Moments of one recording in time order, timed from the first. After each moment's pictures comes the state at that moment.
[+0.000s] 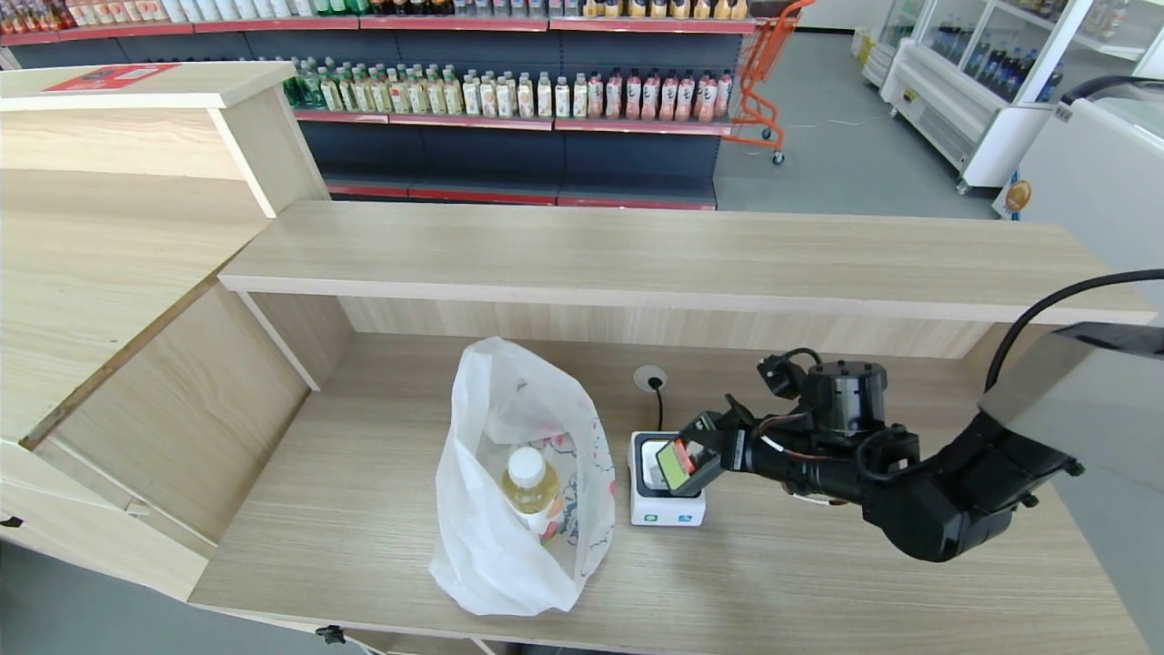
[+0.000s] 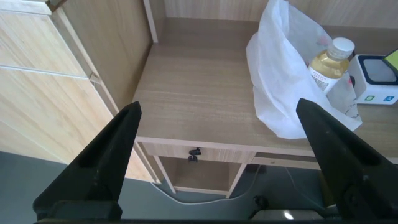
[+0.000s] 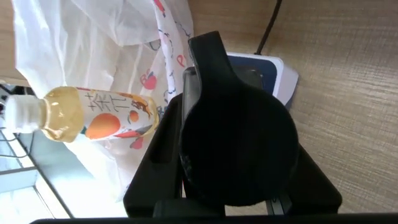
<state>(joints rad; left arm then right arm) 0.00 0.00 0.00 0.00 0.01 0.01 0.36 2.13 -0.80 -0.96 0.30 0.37</state>
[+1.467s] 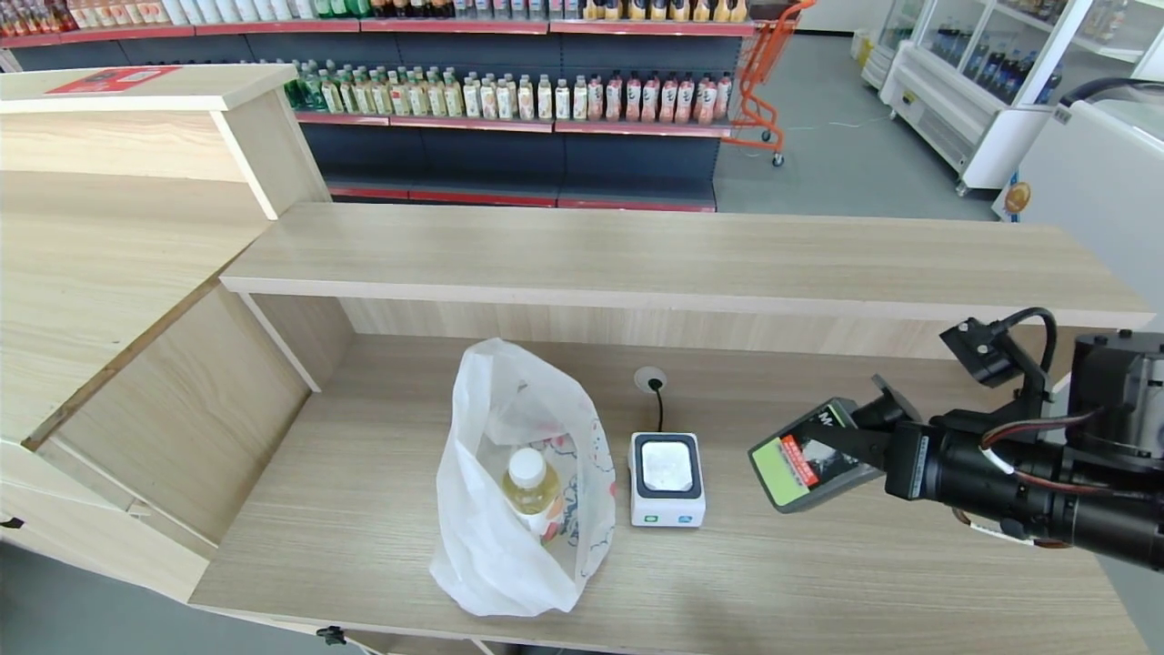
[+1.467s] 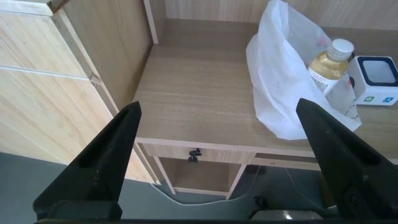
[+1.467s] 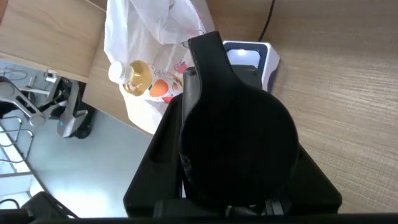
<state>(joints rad) 0.00 0.00 0.00 0.00 0.01 0.00 0.30 1.48 -0.49 -0.67 0.30 0.33</state>
